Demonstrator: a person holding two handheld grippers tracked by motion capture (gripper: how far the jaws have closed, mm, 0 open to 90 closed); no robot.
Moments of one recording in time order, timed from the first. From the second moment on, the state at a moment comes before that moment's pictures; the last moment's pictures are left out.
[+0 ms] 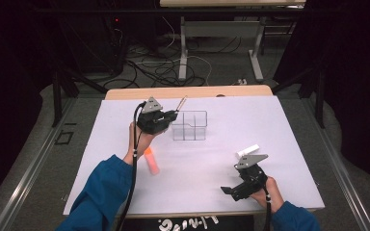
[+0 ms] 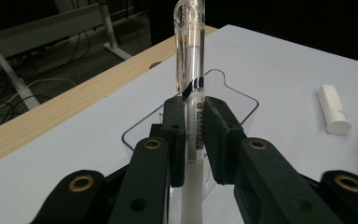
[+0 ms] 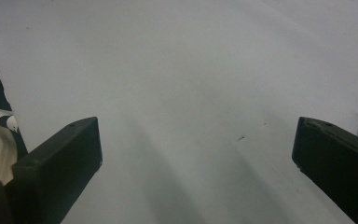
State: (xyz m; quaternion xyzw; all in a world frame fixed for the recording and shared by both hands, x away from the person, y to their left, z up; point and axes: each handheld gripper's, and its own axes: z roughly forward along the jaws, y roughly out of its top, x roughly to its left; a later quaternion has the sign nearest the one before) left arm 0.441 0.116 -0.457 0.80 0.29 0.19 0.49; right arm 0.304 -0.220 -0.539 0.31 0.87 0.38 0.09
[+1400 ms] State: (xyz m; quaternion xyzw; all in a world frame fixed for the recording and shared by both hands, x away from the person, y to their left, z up) left arm 0.464 0.101 -0.444 0.77 0.30 0.19 0.53; right arm 0.303 -0.219 -0.539 0.31 0.87 0.38 0.08
